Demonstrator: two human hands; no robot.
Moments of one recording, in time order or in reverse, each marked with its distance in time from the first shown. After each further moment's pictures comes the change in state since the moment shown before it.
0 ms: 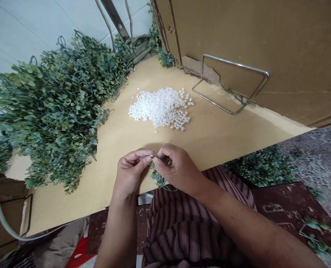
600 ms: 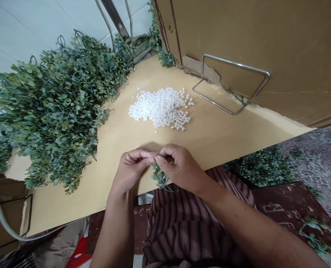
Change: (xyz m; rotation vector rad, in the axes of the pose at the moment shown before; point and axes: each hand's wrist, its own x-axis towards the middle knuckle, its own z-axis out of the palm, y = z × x) left_hand 0.010 0.007 -0.004 0.046 -0.167 -0.047; right_hand 0.001 0.000 -0.006 0.032 -0.040 0.047
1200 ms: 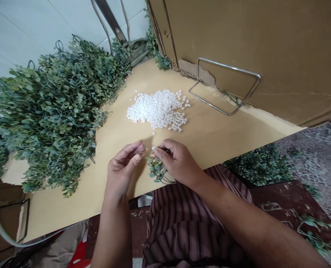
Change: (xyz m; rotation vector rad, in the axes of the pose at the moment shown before) left_hand -0.007 -0.004 -0.013 0.108 0.162 0.227; right_hand 0.008 0.008 0.001 0.153 0.046 0.051
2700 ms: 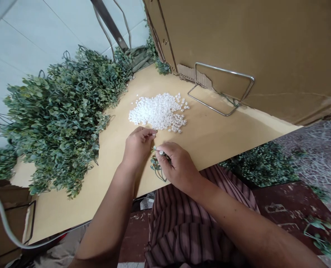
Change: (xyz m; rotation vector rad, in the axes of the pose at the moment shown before) left_hand 0.067 -0.007 0.023 0.817 -0.057 0.272; right_hand -0.008 0.002 0.004 -0.381 0.145 -0.337
